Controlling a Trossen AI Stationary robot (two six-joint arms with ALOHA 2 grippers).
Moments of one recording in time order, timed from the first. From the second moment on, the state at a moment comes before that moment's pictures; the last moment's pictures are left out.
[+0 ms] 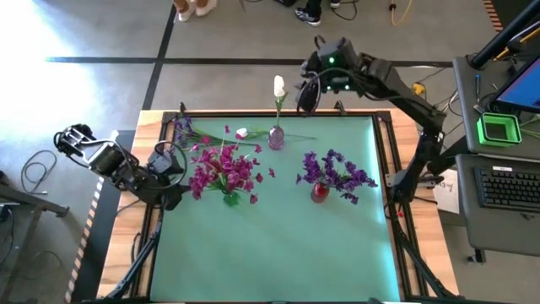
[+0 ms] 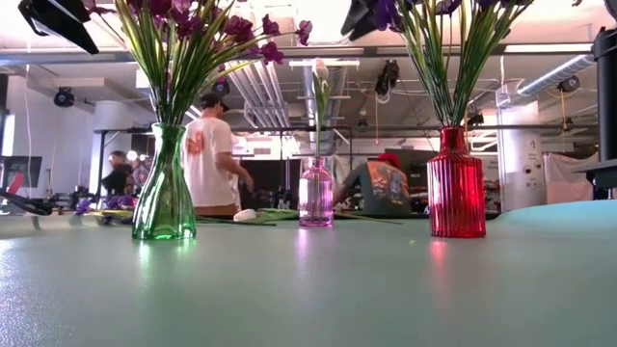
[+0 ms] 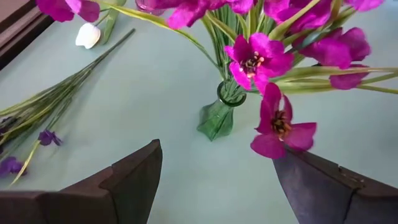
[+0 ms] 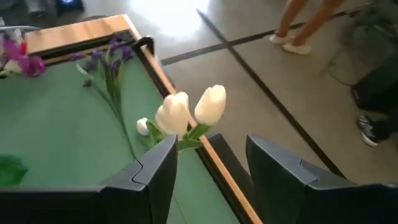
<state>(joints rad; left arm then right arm) -0.56 0.80 1.08 -1.32 -0.52 -0.97 -0.47 1.72 2.15 -1.02 0.14 -0.09</state>
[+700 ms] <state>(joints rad) -0.56 0.81 1.12 -1.38 -0.53 -0.99 -0.71 1.57 1.64 -0.80 -0.12 -0.20</state>
